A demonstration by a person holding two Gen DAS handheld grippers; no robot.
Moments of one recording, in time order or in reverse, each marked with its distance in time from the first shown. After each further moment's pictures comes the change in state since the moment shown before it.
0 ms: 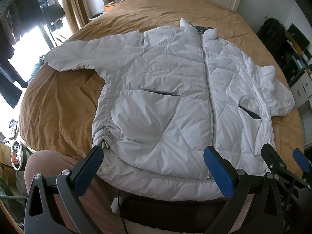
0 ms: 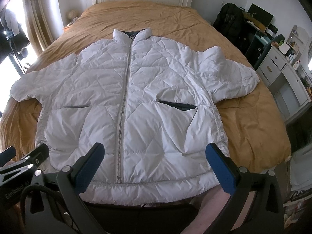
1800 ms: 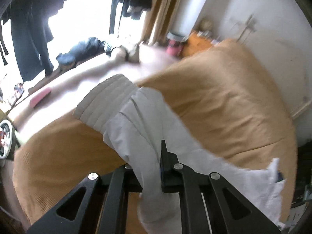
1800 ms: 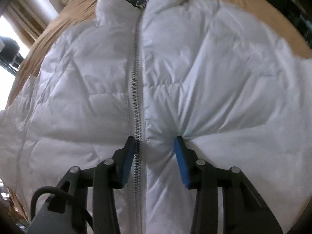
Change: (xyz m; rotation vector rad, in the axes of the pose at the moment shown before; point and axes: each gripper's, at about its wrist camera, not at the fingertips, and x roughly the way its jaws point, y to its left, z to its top) left arm 0.127 0.392 0.309 -0.599 -0.230 0.072; right arm 0.327 0.064 0.200 0.043 0.226 0.233
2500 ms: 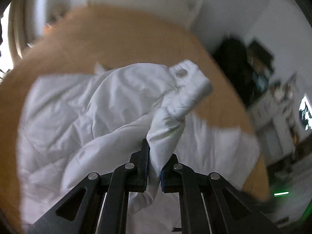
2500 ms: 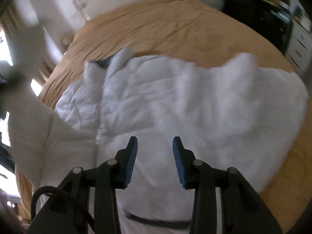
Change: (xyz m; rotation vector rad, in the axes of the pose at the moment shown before) left arm -0.052 -0.437 -0.335 0.667 0.289 -0.491; right arm -0.160 -0.148 -0.039 0.117 -0.240 0.035
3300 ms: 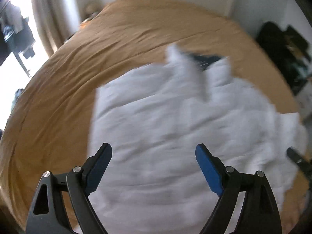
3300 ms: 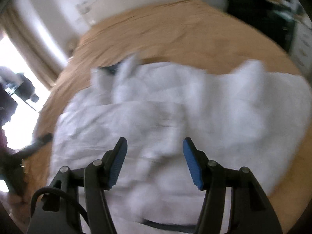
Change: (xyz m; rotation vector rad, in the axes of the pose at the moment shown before) left arm -0.017 0.141 -0.034 -0.043 0.021 0.366; right arm 0.018 0.049 0.024 -0.019 0.001 0.115
